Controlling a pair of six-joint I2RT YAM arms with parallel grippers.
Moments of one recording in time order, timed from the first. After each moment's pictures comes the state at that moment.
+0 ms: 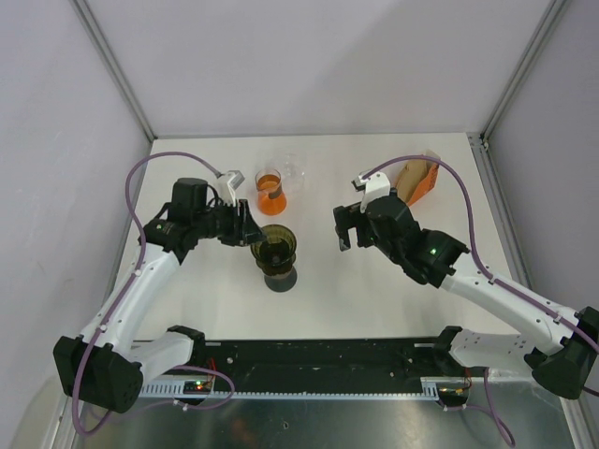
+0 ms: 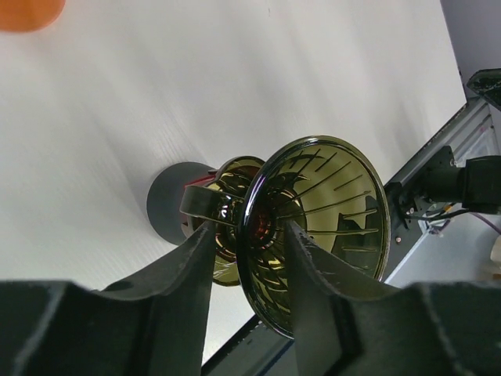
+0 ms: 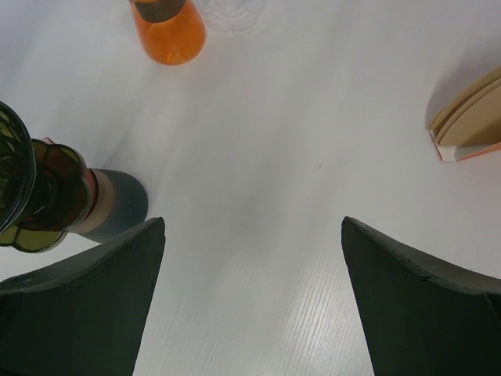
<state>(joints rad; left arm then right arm) -0.27 1.08 0.98 -0.63 0.57 -0.23 0.87 1.11 1.06 -0.46 0.38 0.25</state>
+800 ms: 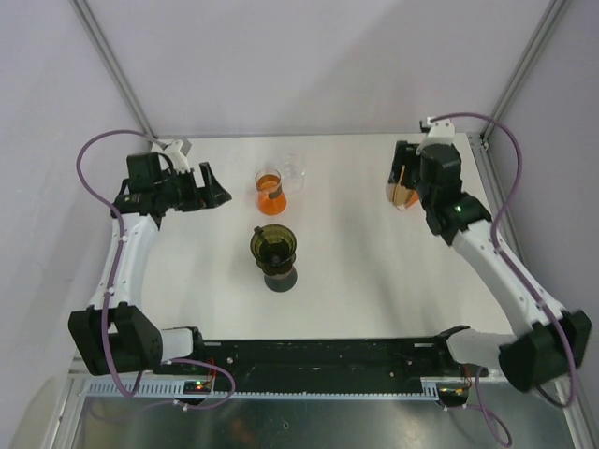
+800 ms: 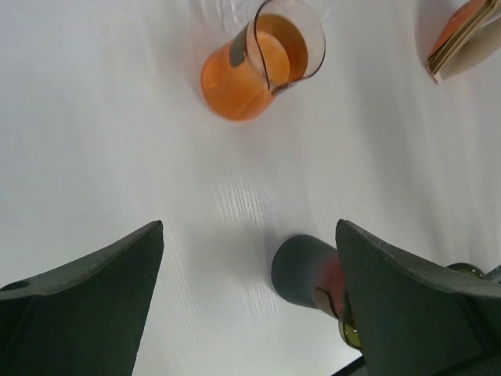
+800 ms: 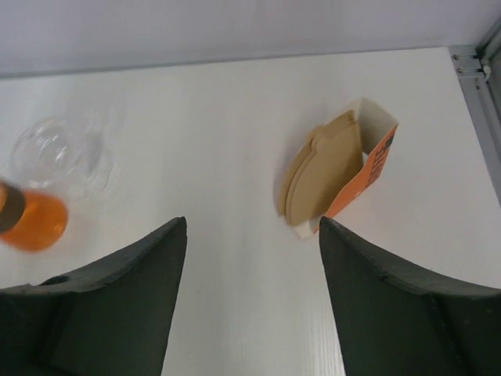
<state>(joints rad) 0.10 1.26 1.18 -0.60 0.53 -0.13 0.39 1.16 1.13 -0.26 0.31 0.19</state>
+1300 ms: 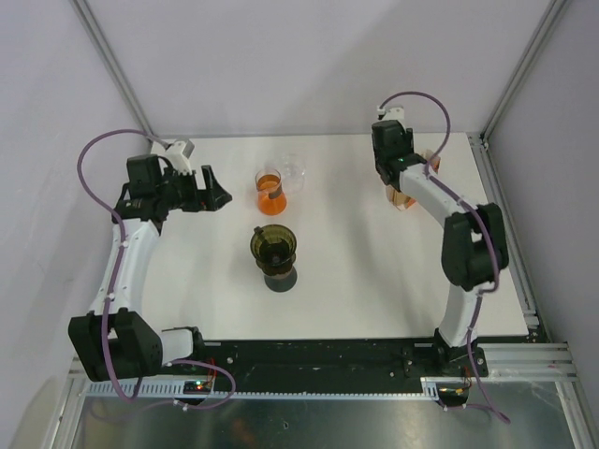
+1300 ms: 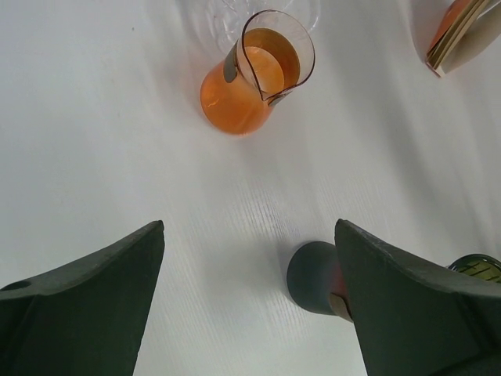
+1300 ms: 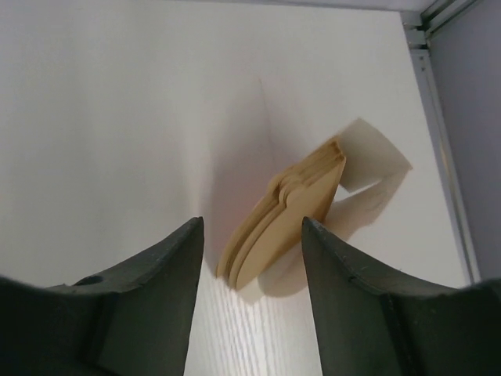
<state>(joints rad) 0.10 1.23 1.12 -0.53 0.56 -0.05 0.34 1.85 1.50 -0.21 0.55 0.04</state>
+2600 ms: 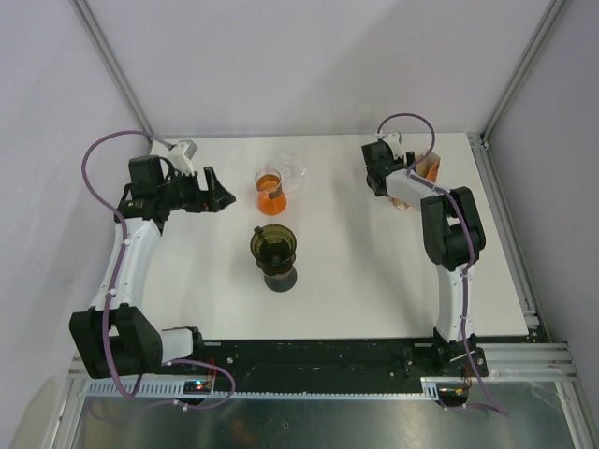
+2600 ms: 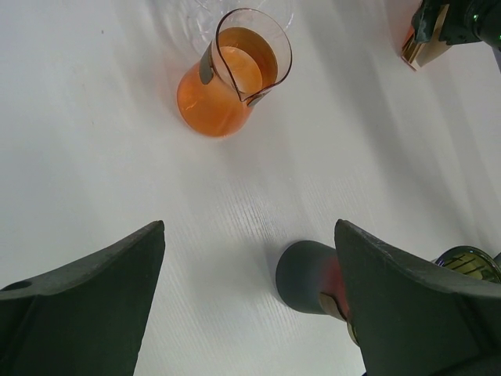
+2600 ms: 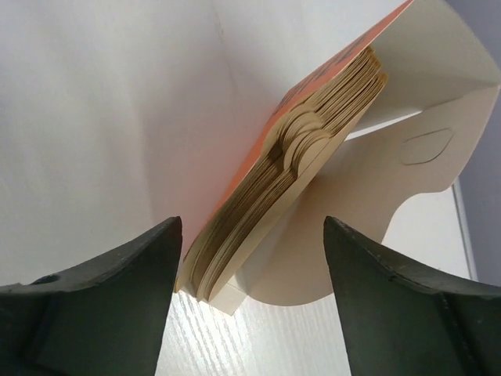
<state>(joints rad) 0.11 1.25 1.10 -0.50 0.64 -0.05 0.33 2.13 1.56 -0.27 0.79 0.09</state>
